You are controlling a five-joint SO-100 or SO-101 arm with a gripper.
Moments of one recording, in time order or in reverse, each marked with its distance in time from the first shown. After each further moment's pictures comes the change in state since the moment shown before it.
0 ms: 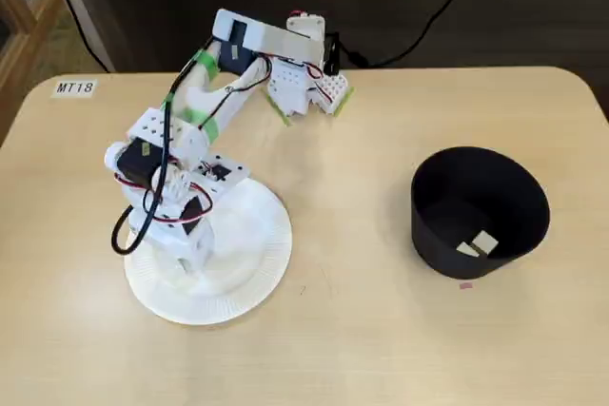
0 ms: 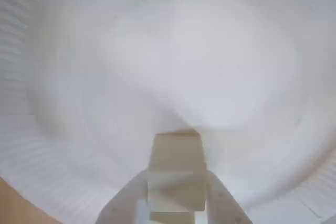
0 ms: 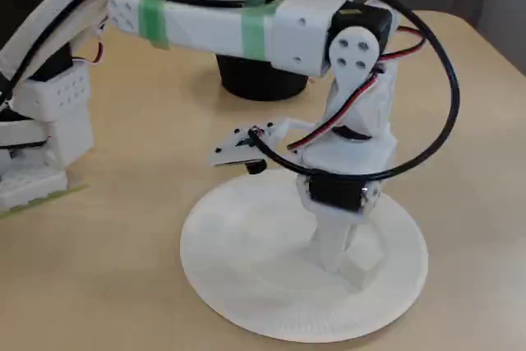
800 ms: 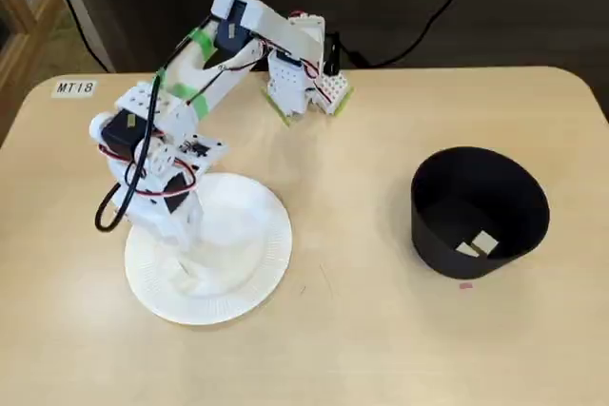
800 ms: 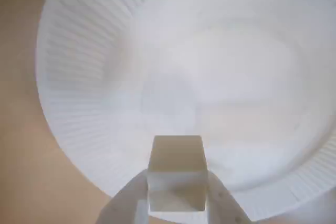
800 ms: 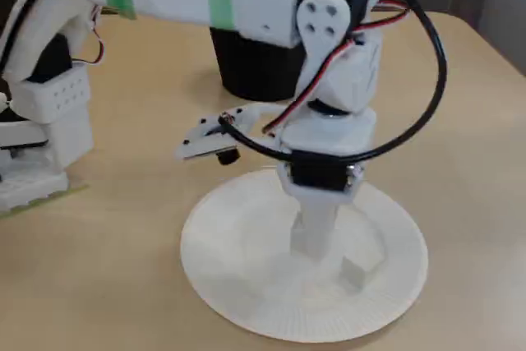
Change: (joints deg) arm 3.2 12.6 10.9 0.0 -10.4
